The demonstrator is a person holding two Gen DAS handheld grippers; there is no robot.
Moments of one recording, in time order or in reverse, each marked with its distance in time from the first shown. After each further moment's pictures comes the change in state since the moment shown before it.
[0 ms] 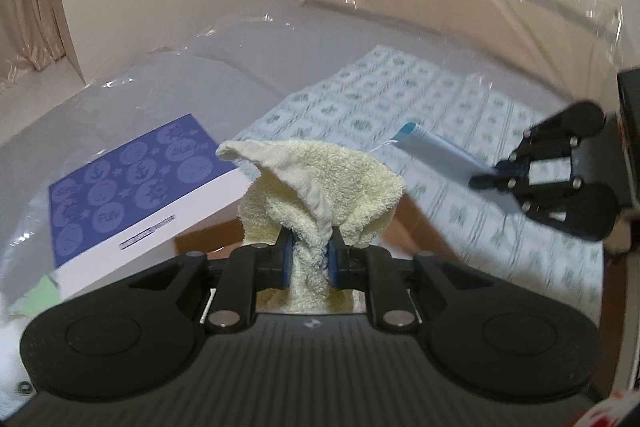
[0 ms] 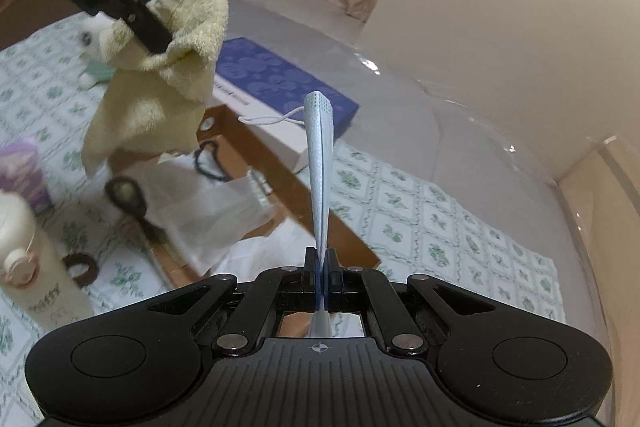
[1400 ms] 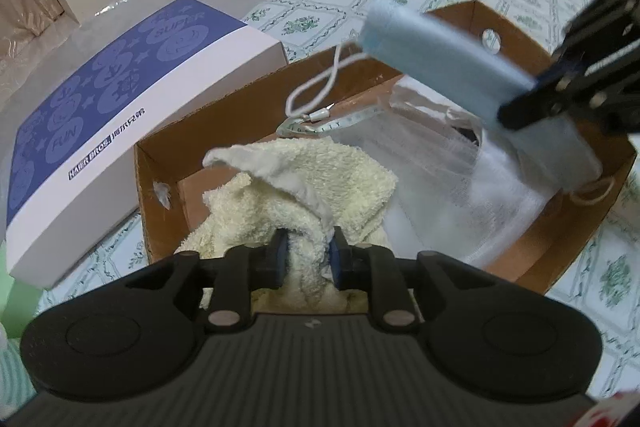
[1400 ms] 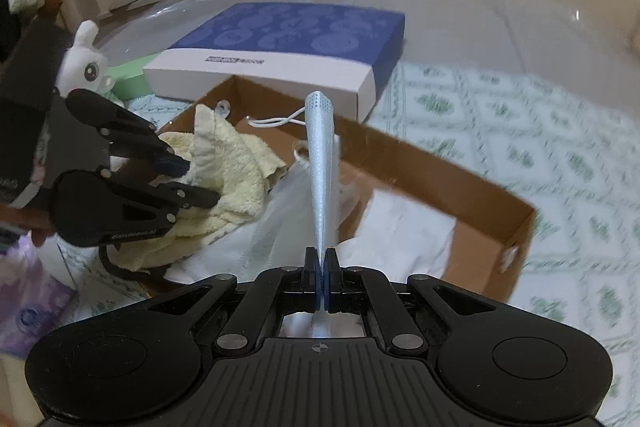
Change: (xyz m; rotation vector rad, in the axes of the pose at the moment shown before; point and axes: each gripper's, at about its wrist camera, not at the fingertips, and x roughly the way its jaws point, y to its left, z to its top) left arm 0.182 0.033 -0.092 0.105 0.238 0.142; right arm 0.147 -0.008 0.001 0.369 0.133 0.291
